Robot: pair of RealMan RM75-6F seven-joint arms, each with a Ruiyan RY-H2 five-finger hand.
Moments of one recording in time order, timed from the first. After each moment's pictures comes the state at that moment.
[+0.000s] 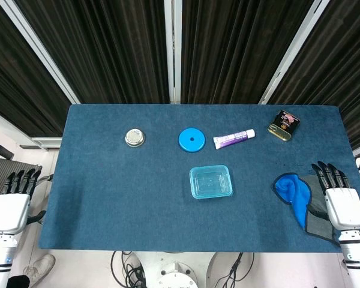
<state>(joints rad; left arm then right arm) -0.12 -1.21 -0.05 -1.57 1.47 1.47 0.24 0.12 -1.11 0.08 -1.63 -1.48 1.42 -0.07</state>
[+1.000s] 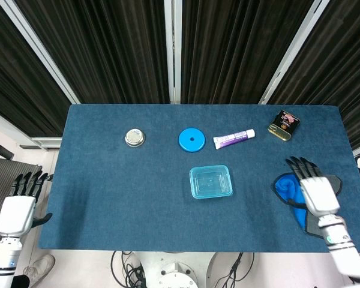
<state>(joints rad) -0.11 -1.21 -0.03 -1.61 1.51 1.48 0.22 0.27 -1.21 0.11 -1.52 -1.48 1.23 -0.05</state>
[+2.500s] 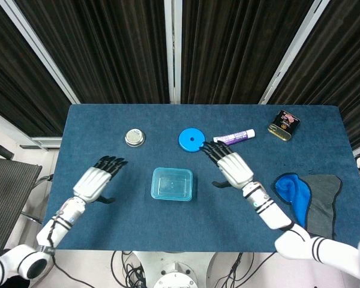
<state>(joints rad) -0.55 -1.35 -0.14 -1.59 1.45 0.93 0.10 0.67 -1.49 0.15 -1.37 -1.50 1.06 0.08</state>
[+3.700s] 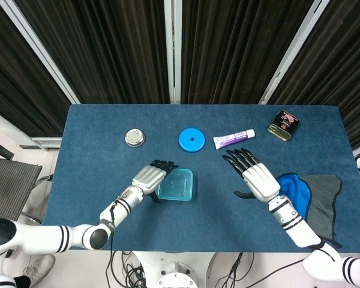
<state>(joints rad) -1.00 -1.58 -0.18 -1.59 0.72 0.76 0.50 0.54 -1.38 0.06 -1.45 -1.60 1.19 0.09</state>
